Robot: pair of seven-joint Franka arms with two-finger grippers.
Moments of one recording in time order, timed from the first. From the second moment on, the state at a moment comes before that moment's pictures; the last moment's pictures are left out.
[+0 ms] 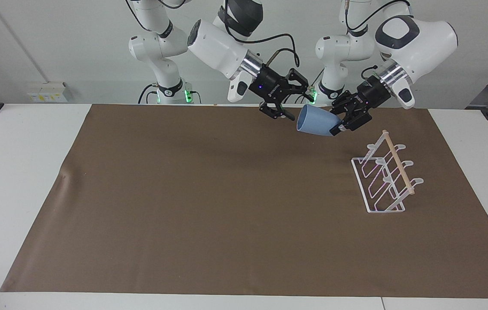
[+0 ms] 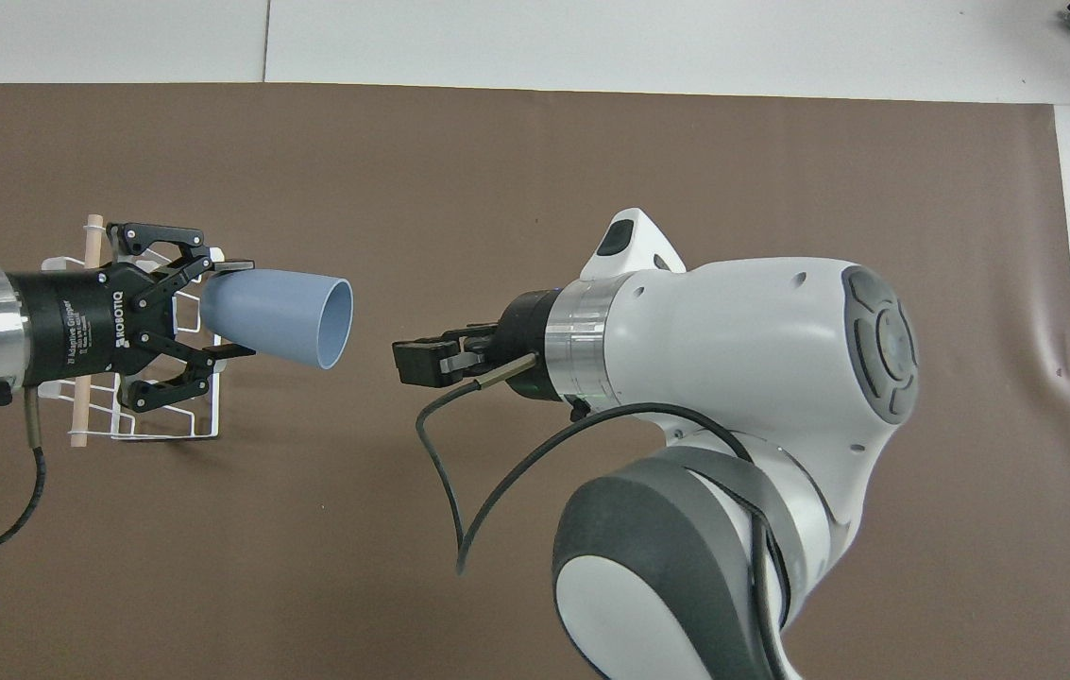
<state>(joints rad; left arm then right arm) -0.01 -0.22 -0.13 -2.06 -0.70 2.09 -1.17 0.22 0.09 0.38 -1.75 0.59 2.26 0.01</state>
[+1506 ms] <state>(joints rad) 0.02 -0.07 -0.12 -1.97 0.40 2.37 -1.18 -0.13 -0.02 0.34 -1.54 -0.04 1.55 0.04</state>
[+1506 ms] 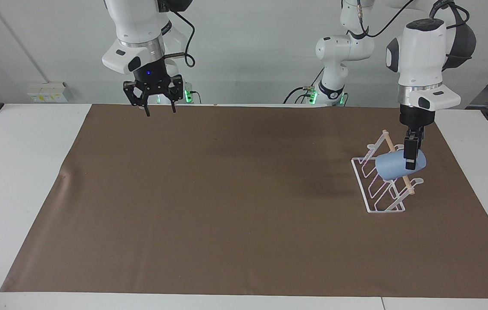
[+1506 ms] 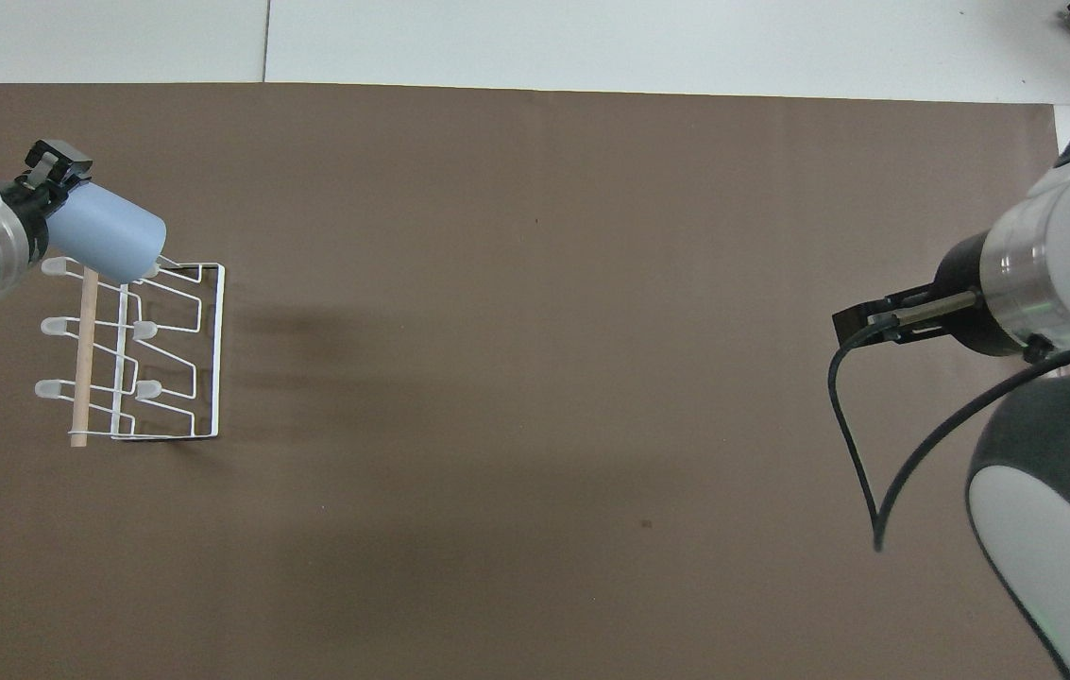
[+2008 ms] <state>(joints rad) 0.02 -0.05 -0.13 -2.04 0.60 2.43 -1.32 -0.15 -0.03 0.34 -1.57 -0.03 1.53 0.13</state>
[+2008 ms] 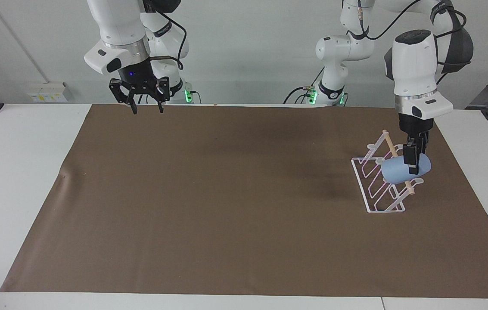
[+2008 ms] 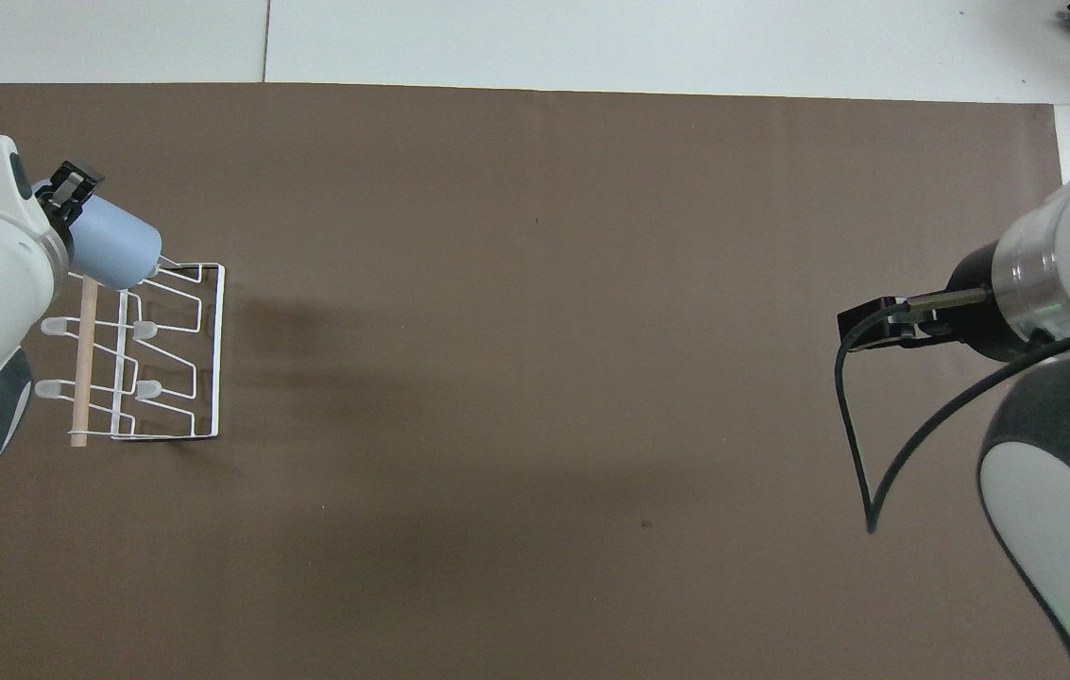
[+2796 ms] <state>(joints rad) 0.02 -0.04 -0.14 -2.09 0.67 2.44 -1.39 -0.16 -0.04 0.27 -1.58 0.03 1.51 0.13</state>
